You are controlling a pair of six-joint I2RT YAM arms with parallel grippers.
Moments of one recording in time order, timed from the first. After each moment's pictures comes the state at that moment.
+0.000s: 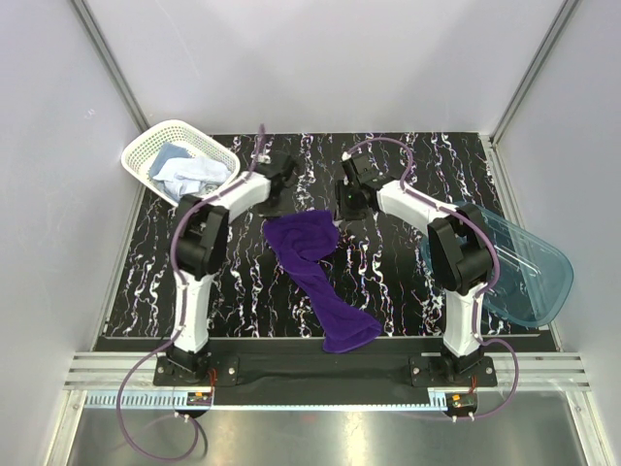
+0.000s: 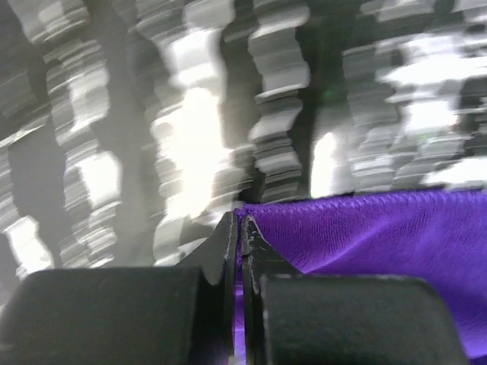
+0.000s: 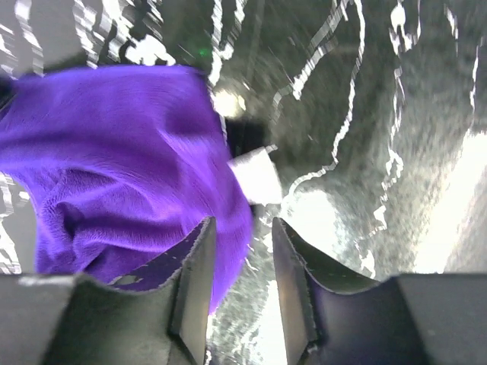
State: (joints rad) left arm -0.46 2.19 1.71 -0.71 -0.29 -0.45; right arm 0.50 2.00 1.49 -0.48 -0.04 0.42
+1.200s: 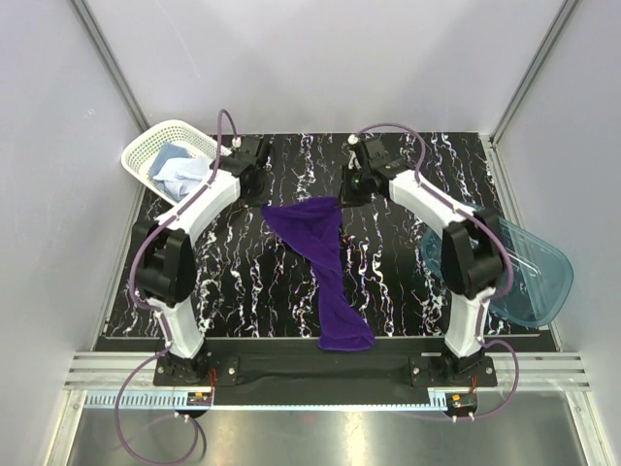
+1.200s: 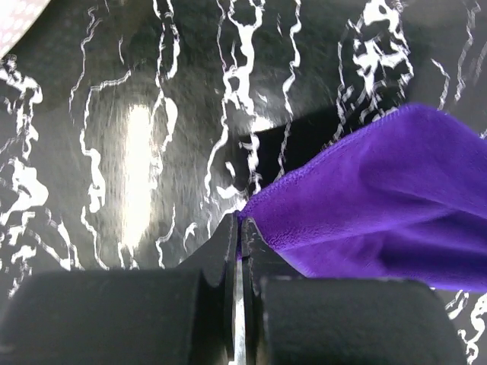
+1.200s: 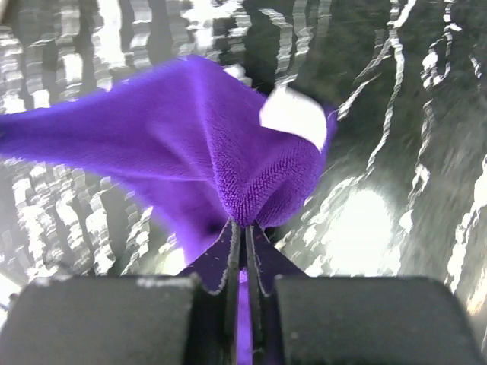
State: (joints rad) left arm -0.35 1.85 1.56 -0.76 -0.16 -0.51; right arm 0.45 1.99 1.60 -0.53 -0.22 0.44
